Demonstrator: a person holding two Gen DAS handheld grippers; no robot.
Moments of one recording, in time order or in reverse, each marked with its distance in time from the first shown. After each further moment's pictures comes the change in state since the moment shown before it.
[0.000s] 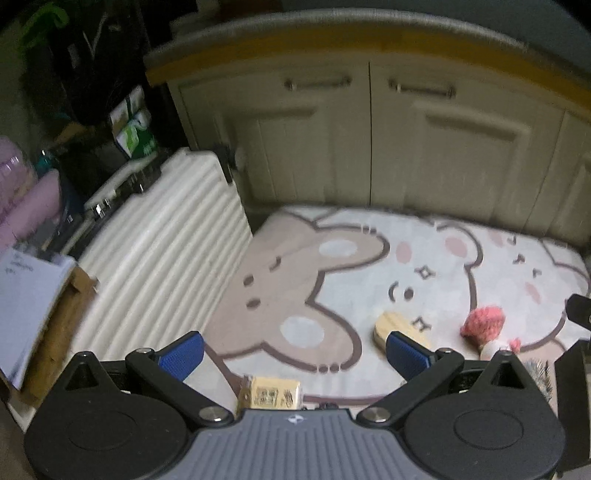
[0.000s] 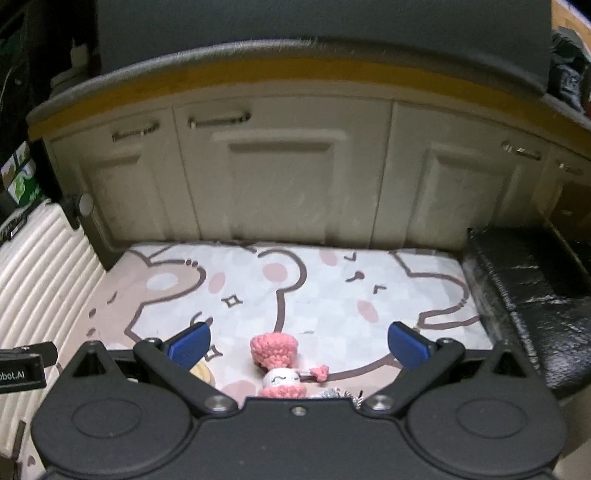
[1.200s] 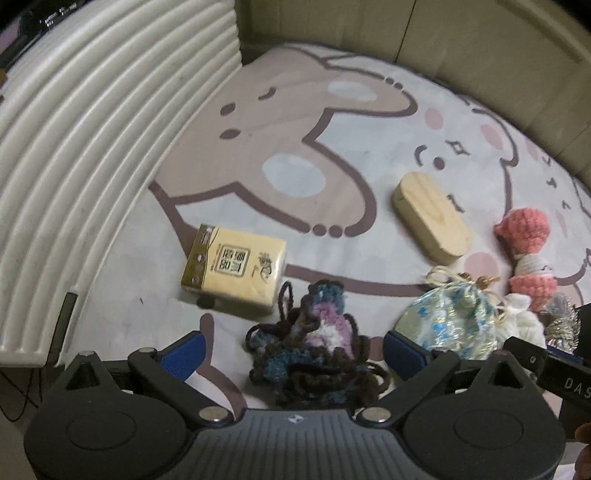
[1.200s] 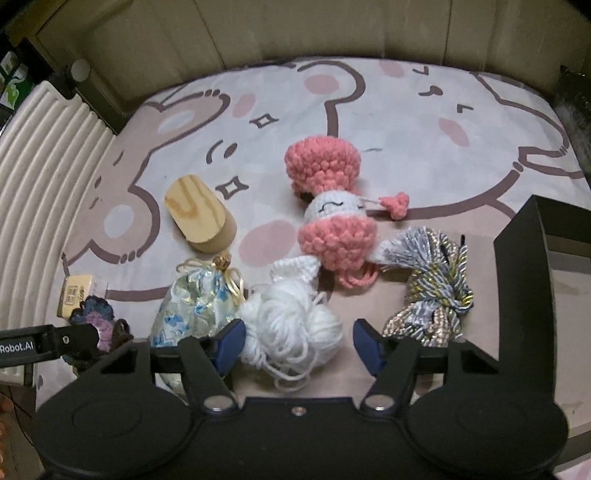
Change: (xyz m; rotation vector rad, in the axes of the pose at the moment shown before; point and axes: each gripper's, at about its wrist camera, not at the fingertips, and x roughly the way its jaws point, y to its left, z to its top) left arm 0.104 0.017 -0.061 -0.149 0.420 -0.115; right arm 0.108 0.010 -0.081 0.043 0.478 0.188
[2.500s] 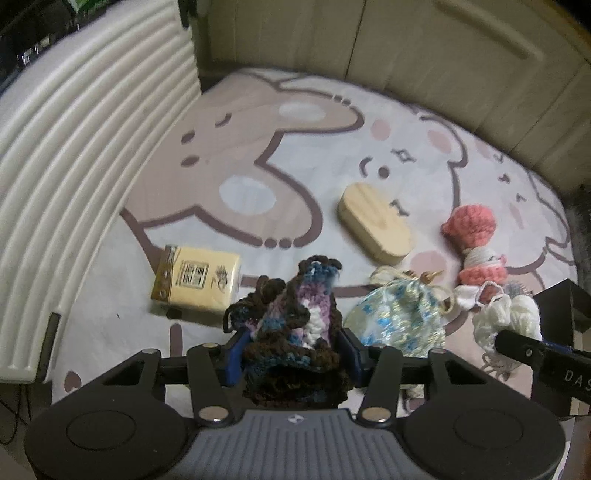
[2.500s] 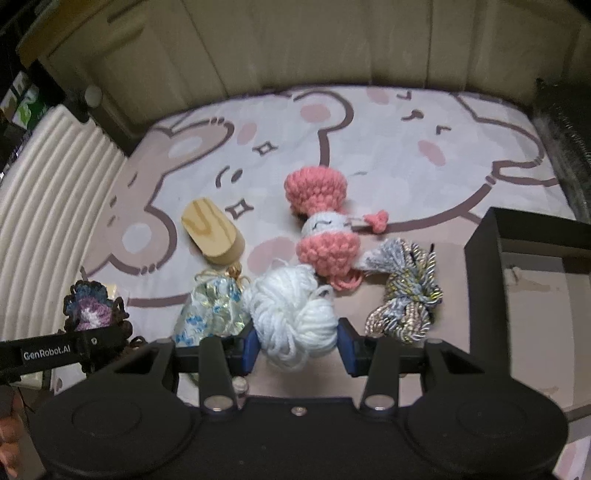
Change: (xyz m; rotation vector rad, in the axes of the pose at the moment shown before) left arm -0.036 -0.022 -0.009 0.078 -0.086 -0.085; right arm -0.053 -0.004 -0.006 0.027 -0.073 0.006
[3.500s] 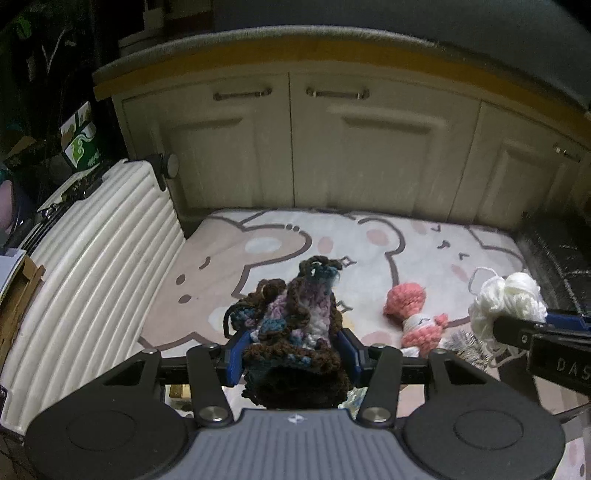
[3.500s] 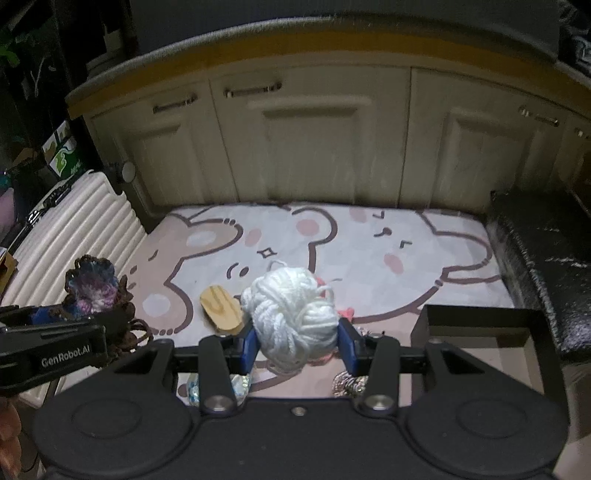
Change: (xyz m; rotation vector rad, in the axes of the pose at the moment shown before) left arm -0.100 -0.055 -0.023 0.181 -0.396 0.023; right arm -0.103 0.012 -0.016 -0.092 -0.336 -0.069
